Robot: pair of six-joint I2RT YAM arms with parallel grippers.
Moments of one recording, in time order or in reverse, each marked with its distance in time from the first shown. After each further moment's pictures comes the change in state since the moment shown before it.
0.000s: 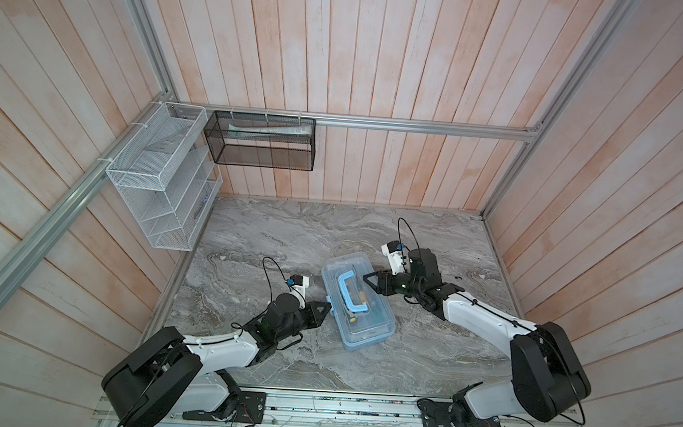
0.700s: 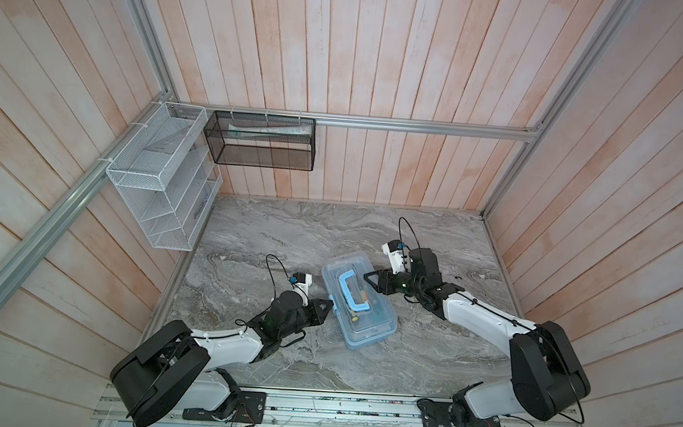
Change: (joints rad) left arm -0.005 0.055 0.031 0.020 -0.003 0.008; right arm -0.006 0.006 0.000 0.018 0.001 0.000
